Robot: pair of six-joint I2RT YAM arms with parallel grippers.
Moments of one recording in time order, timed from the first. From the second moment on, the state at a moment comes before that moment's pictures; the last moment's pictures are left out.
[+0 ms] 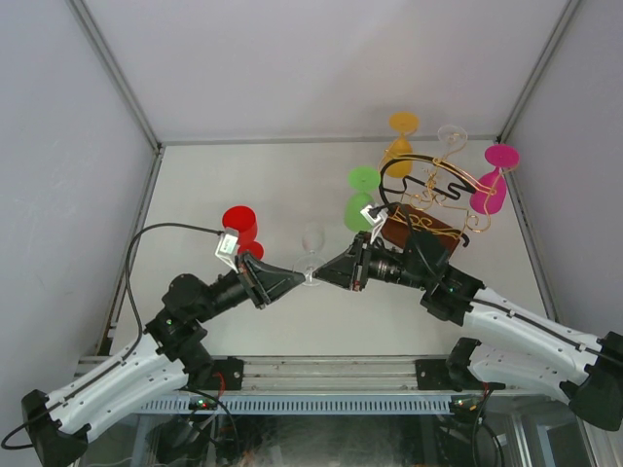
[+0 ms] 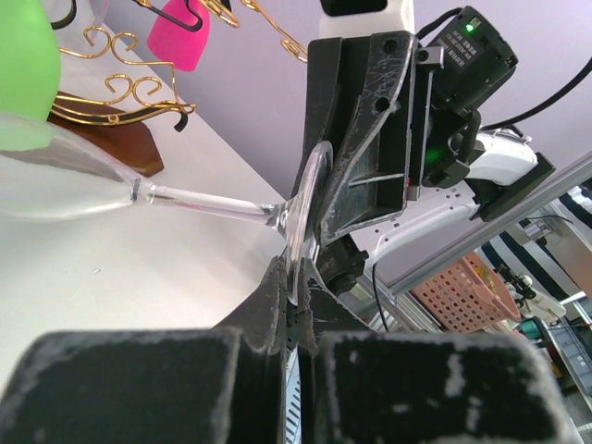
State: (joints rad) left arm -0.83 0.51 0.39 0.28 0.29 -0.81; right arm 0.89 0.94 0.71 0.15 -0.40 0.78
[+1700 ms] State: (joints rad) left arm -0.85 0.39 0.42 0.01 0.14 -0.76; right arm 0.96 0.80 0.62 0.11 -0.36 0.44
